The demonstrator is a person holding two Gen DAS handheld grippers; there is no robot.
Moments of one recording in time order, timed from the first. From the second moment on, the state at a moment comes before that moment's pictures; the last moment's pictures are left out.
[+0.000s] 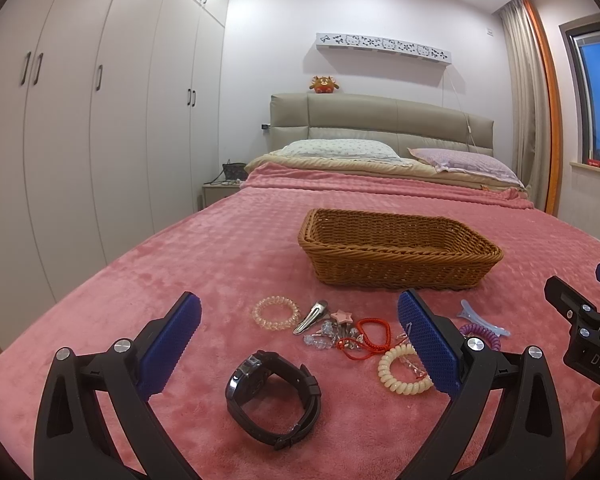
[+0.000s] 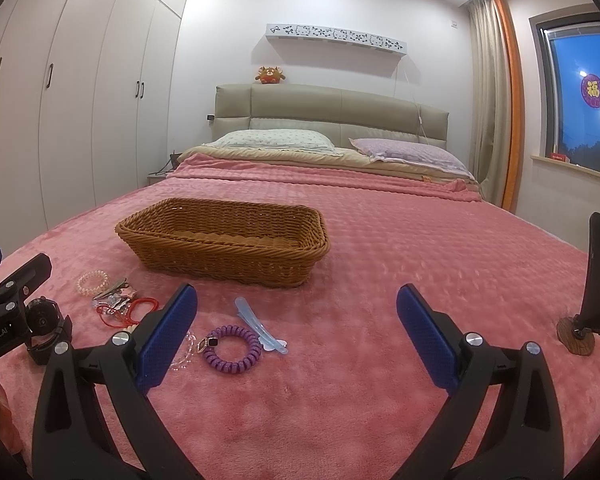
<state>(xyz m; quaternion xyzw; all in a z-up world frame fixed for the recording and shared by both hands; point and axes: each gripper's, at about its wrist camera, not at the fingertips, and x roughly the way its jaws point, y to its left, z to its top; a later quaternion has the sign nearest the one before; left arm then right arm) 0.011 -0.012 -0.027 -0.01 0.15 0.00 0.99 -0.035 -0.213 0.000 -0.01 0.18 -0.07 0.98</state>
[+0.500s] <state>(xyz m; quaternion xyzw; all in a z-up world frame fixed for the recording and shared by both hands) 0.010 -0.011 -0.025 -0.01 0.15 -0.01 0.99 -0.035 -0.213 0.000 -0.01 0.18 -0.07 0.98</state>
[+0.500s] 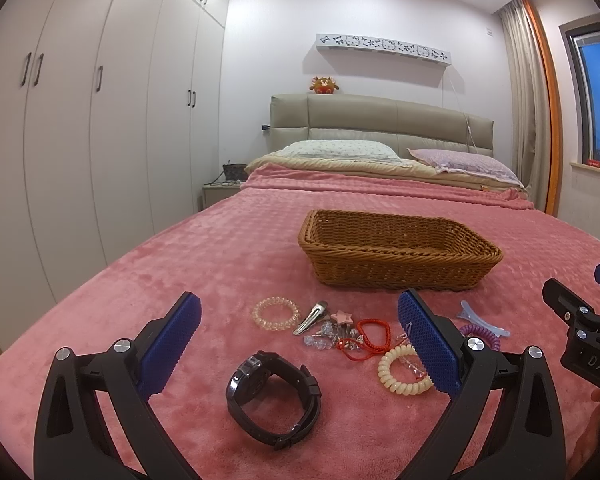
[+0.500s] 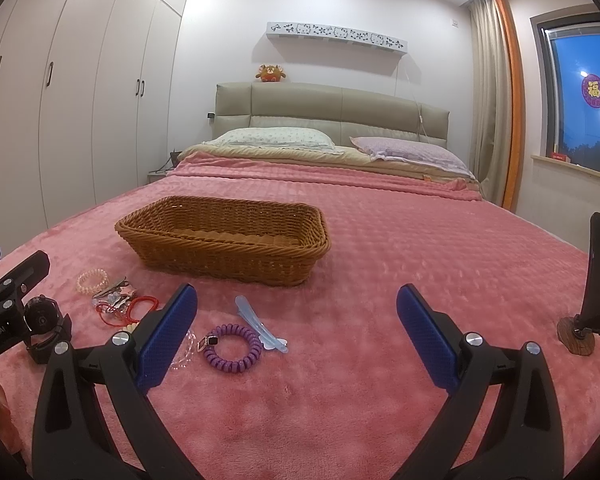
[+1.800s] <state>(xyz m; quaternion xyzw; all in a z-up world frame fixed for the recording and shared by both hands) 0.074 0.052 -0.073 -0.04 0.41 -0.13 0.90 0.053 -0.208 -0.058 0.04 0.44 -0.01 0.90</state>
